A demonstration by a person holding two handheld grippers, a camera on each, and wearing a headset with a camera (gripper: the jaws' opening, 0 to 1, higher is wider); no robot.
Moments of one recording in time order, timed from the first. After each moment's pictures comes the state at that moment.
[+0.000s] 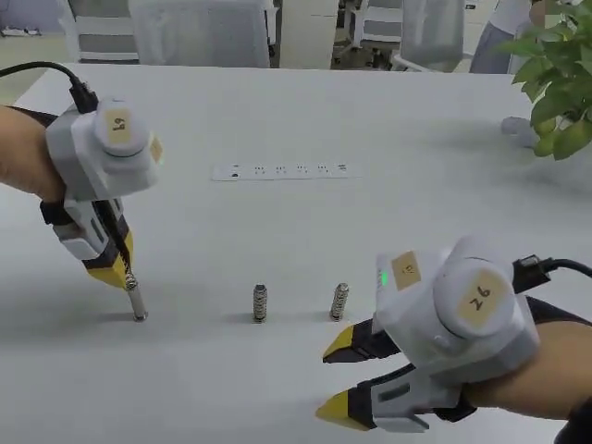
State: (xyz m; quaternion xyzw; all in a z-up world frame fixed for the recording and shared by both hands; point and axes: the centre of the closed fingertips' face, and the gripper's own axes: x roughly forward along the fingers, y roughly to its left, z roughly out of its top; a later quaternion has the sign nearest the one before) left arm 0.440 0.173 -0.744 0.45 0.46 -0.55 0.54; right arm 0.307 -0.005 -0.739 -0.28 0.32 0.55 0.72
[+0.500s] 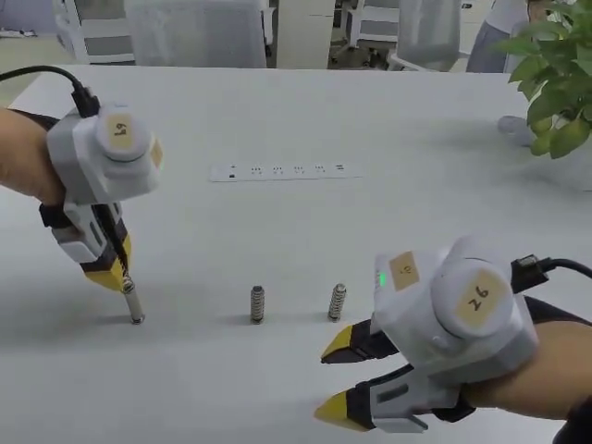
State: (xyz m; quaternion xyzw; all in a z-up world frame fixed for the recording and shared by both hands) left arm 0.441 0.172 -0.746 0.45 0.46 -0.55 0.53; right arm 0.308 -0.006 -0.739 -0.28 0.32 0.55 0.72
